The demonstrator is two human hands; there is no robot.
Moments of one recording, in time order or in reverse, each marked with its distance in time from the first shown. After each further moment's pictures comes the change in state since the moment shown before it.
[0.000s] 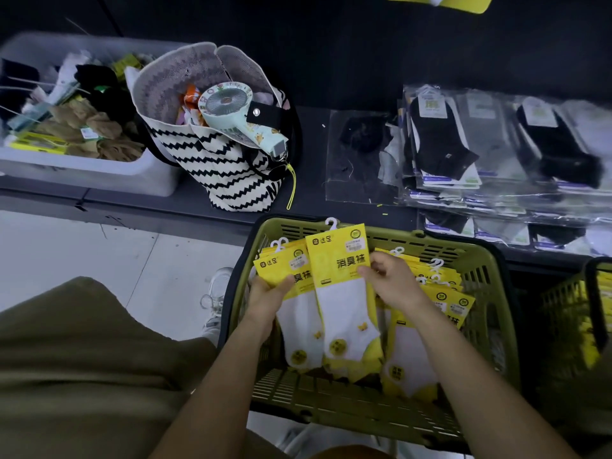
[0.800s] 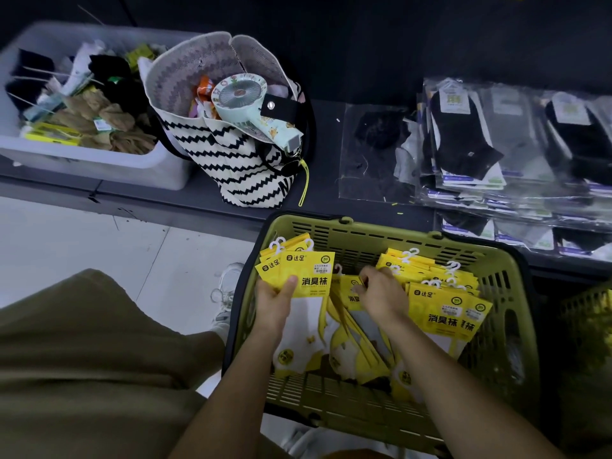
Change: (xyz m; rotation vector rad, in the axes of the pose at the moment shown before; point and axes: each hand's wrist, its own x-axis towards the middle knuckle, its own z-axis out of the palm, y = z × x) left_hand -0.001 -0.011 -0.003 0.013 0.143 0.064; right_hand 0.015 0.036 0.059 -0.583 0.096 0.124
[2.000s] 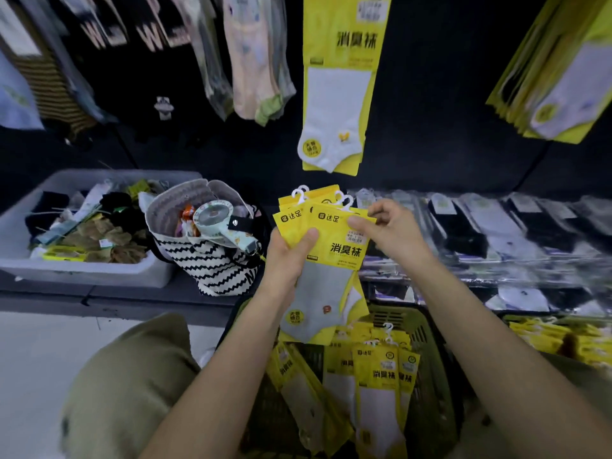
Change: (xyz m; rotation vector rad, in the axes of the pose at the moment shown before) left_hand -0.086 0.223 0.098 -0.188 -0.447 0.498; right_hand -0.026 -0.036 -0.306 0.866 0.261 -0.284
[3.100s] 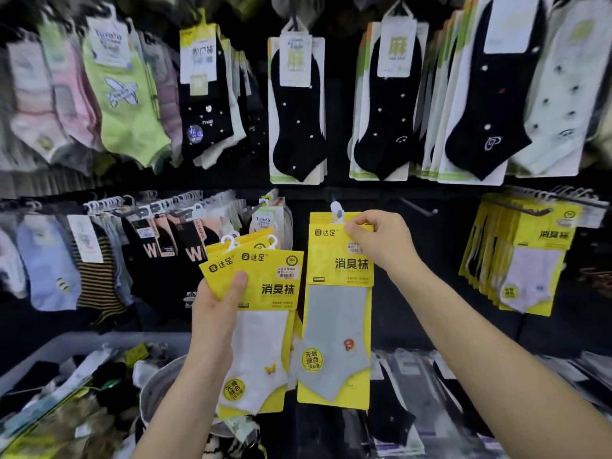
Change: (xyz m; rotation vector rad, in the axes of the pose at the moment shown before) left_hand 0.074 0.190 -0.034 0.001 0.216 0.452; right_hand 0.096 -0.223 -0.040 -0.196 0.327 -0.407
